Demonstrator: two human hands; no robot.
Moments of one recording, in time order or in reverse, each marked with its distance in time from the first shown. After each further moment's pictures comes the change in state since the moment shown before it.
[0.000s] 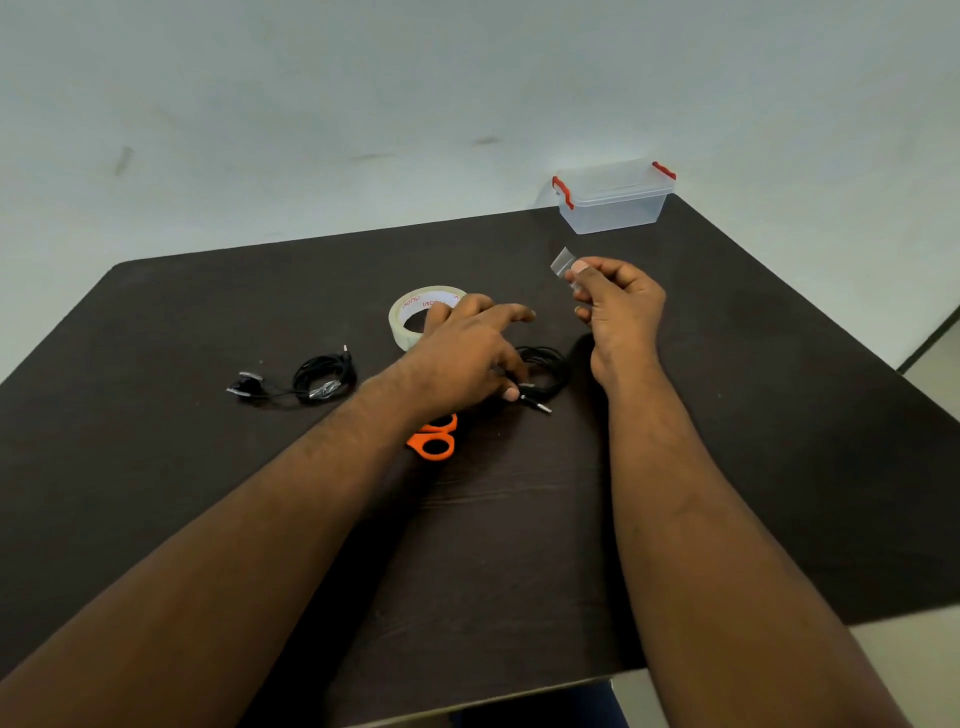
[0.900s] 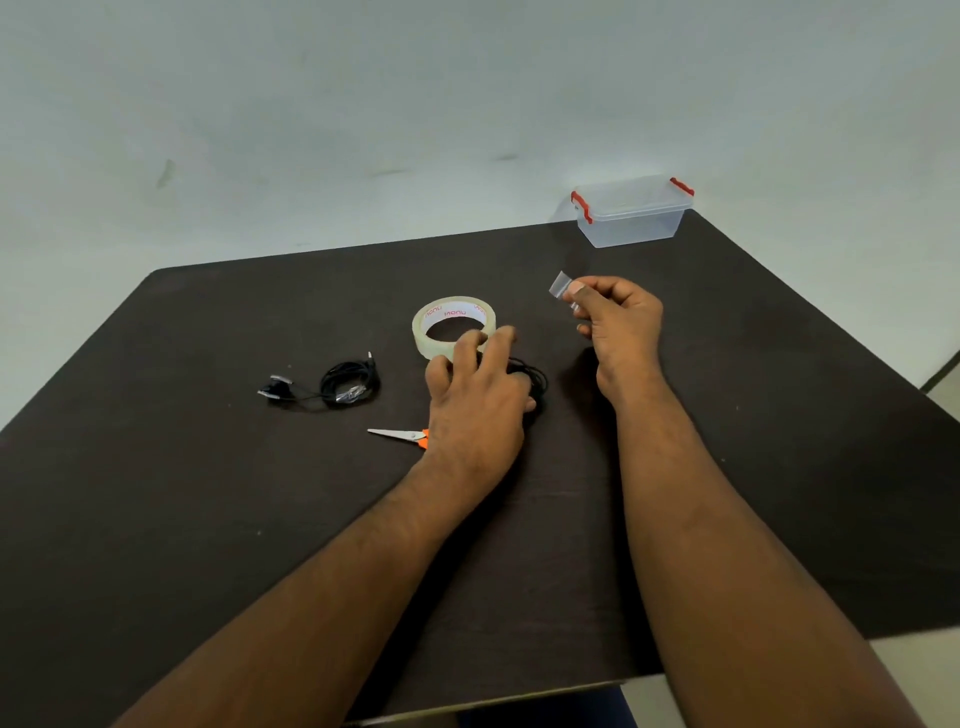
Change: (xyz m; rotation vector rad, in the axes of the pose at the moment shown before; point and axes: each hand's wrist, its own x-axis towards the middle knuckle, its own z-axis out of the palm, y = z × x) left_hand -0.037 0.043 0.027 0.081 0.253 -0.372; right_hand -0.014 -0.002 0.010 -0.110 -0.069 0.013
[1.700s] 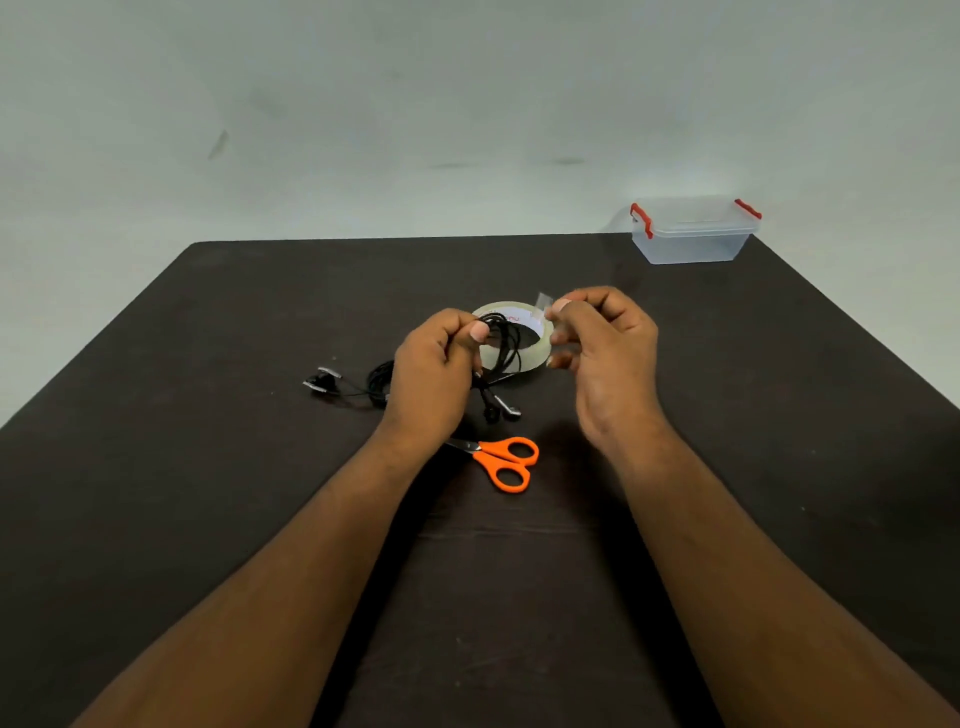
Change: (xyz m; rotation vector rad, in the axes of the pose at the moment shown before) left_hand 0.014 -0.092 -0.003 -1.030 0.331 -0.260; right_hand -0.072 -0.023 0.064 0.111 -0.199 -0.057
